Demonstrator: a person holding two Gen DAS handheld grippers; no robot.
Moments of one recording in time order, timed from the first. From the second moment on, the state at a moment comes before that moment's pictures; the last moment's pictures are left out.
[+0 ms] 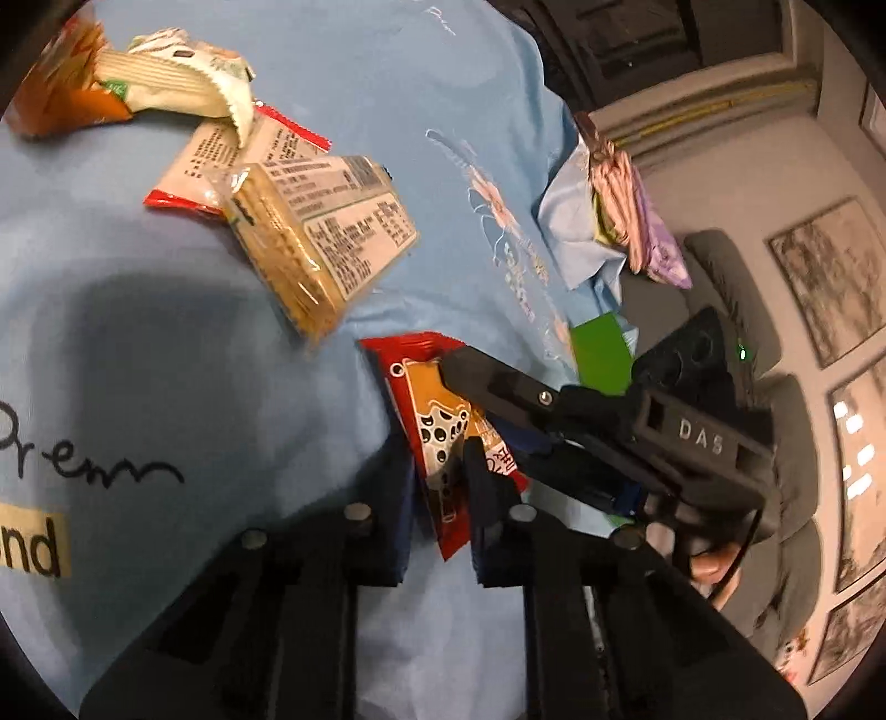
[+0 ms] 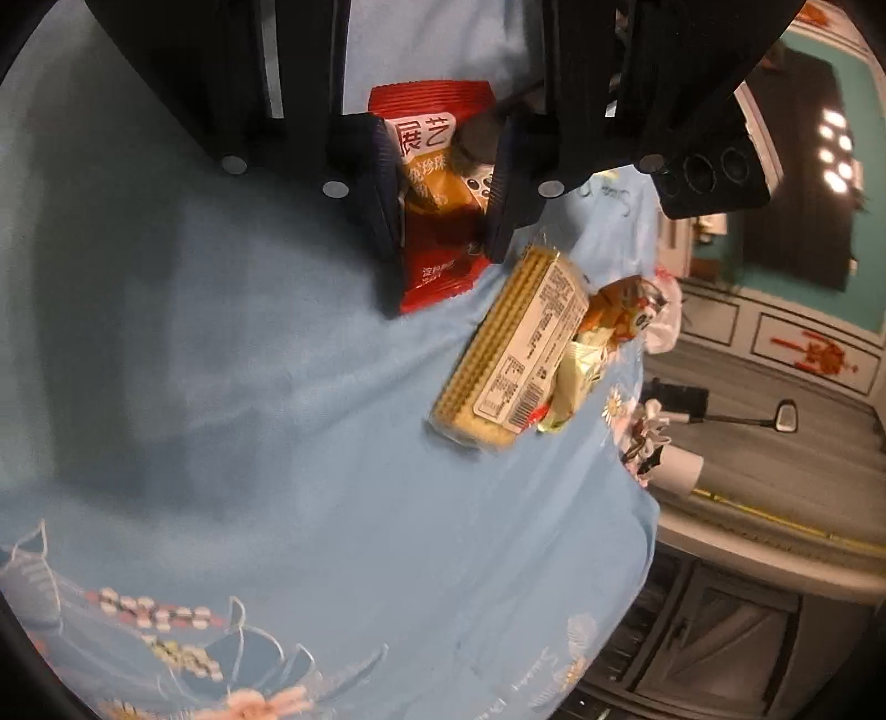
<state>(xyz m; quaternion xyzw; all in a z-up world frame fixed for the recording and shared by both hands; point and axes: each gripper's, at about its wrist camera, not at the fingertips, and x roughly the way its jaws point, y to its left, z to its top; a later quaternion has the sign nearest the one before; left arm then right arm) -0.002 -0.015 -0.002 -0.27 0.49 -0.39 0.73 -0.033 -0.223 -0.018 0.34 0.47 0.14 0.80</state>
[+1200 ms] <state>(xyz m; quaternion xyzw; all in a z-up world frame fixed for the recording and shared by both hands) -0.094 -0.364 0.104 0.00 0.45 -0.58 0.67 -0.227 -0.477 0.076 0.42 0.22 -0.09 0.87</state>
